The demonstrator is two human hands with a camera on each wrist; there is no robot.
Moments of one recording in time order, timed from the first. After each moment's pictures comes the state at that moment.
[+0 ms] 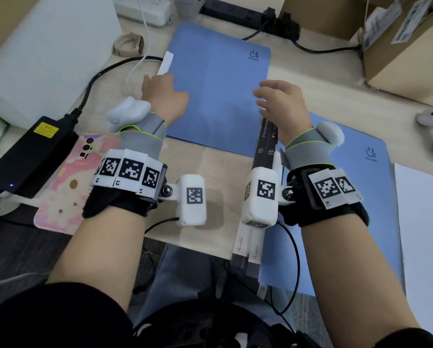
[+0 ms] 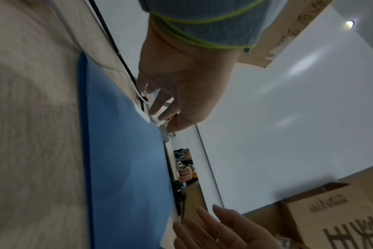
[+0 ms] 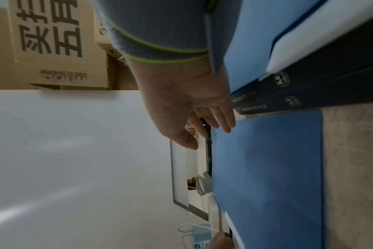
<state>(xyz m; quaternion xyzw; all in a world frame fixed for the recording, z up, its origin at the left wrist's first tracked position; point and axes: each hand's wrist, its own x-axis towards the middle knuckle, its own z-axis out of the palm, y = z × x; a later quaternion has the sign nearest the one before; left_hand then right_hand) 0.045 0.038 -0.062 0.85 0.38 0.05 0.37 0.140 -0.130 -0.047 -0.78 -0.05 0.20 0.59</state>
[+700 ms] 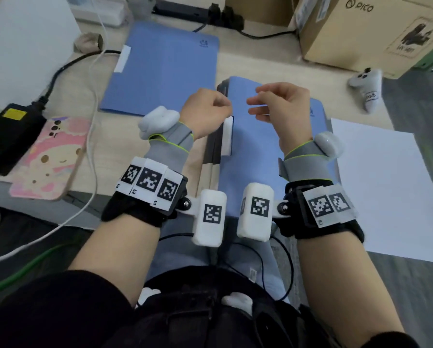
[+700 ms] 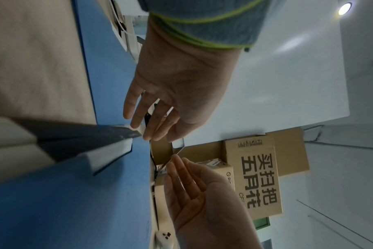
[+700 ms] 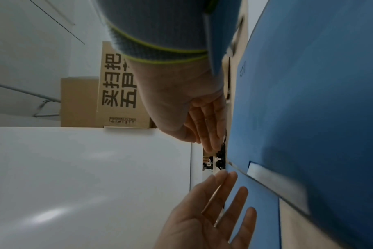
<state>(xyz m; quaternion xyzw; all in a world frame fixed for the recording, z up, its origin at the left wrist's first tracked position) 0.021 -0.124 -0.039 0.85 0.19 0.04 0.48 0.074 -0.255 -0.030 -0.76 -0.08 0.08 0.64</state>
